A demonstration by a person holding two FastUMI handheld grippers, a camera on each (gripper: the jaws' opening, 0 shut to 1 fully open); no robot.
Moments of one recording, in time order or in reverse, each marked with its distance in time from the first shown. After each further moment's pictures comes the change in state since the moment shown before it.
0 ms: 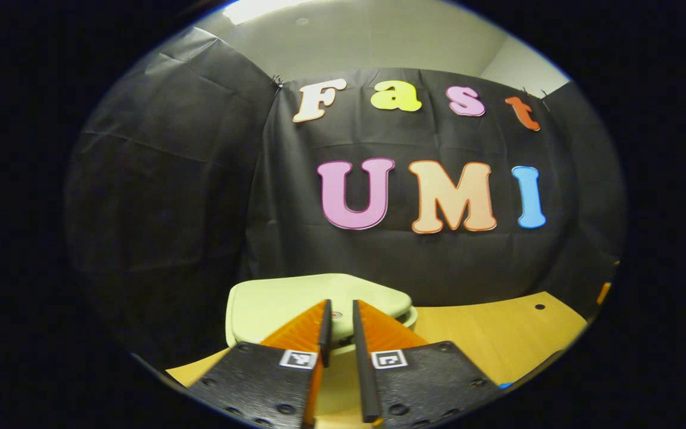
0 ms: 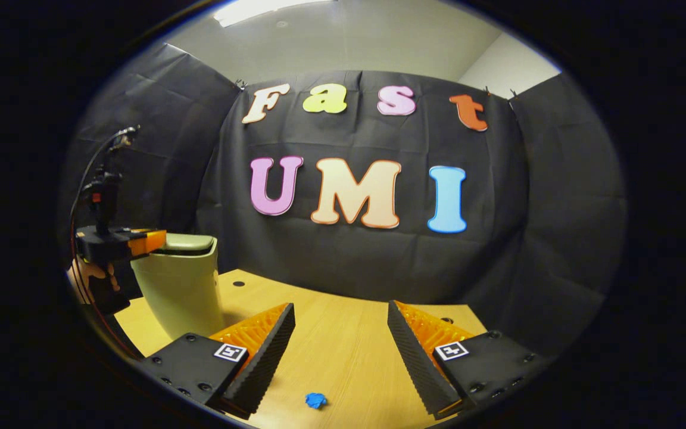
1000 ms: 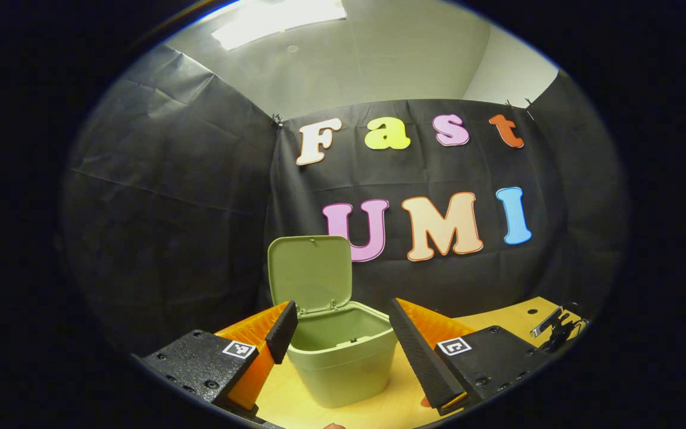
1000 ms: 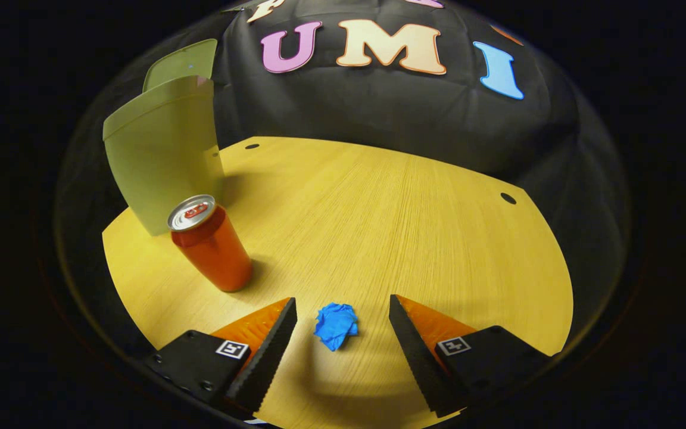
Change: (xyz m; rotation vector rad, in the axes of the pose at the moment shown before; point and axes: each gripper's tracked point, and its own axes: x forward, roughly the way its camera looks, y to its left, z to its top) left arm -0.098 0.024 0.069 0.075 -0.102 0.063; right arm 0.062 0.034 -0.235 -0.053 0.625 0.125
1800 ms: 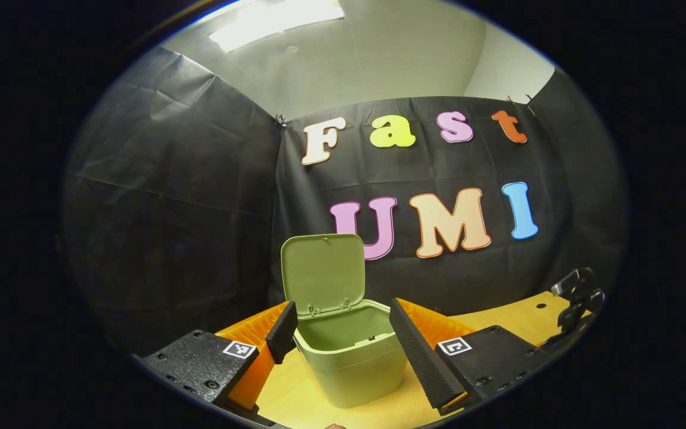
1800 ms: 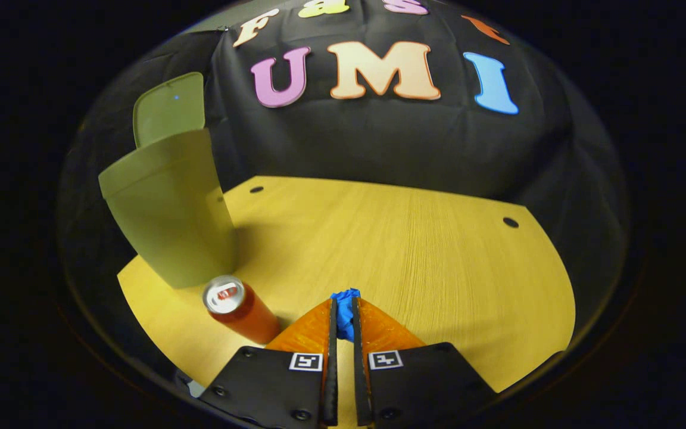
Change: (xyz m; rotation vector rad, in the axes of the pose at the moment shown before) left arm 0.005 0.016 -0.008 0.008 0.003 -0.003; right arm -0.045 0.021 0.114 0.084 -0.231 0.050
